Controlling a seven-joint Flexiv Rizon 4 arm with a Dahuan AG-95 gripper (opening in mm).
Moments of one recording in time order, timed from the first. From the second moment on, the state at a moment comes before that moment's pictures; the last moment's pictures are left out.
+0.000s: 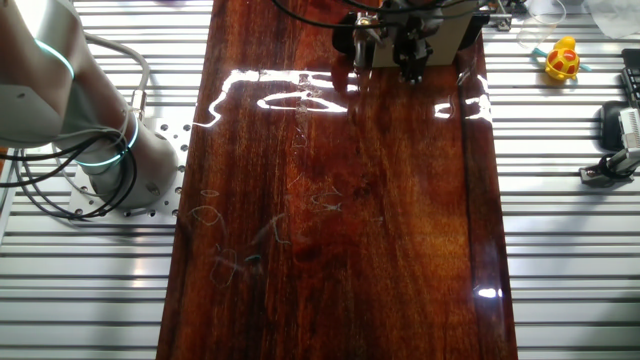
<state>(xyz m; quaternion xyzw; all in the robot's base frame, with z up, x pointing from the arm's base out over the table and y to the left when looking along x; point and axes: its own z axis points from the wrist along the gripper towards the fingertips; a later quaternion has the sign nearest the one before) 0.487 0.150 0.152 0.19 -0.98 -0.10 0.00</state>
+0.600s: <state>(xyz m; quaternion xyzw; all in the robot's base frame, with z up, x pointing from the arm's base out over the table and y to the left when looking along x) 0.479 0.144 0.149 0.19 -0.98 -0.10 0.00</state>
